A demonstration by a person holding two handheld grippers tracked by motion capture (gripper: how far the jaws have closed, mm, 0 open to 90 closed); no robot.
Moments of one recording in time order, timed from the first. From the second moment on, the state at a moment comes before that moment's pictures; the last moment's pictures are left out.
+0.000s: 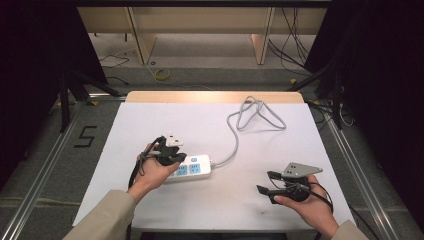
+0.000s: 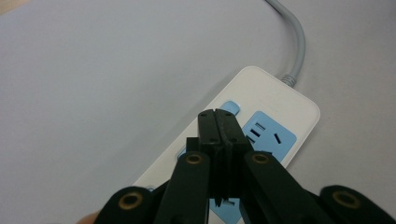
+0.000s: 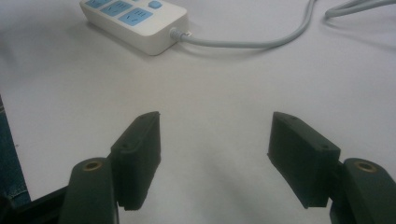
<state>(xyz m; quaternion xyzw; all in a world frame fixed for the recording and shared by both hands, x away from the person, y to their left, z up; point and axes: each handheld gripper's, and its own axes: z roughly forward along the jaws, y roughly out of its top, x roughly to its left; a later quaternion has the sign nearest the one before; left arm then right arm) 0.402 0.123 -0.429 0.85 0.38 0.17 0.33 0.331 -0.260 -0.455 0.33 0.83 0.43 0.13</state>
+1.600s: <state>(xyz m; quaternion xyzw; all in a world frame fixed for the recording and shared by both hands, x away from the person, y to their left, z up) 0.423 0.094 -0.436 0.86 0.37 0.15 0.30 0.331 -0.260 -0.455 0.33 0.83 0.43 0.12</state>
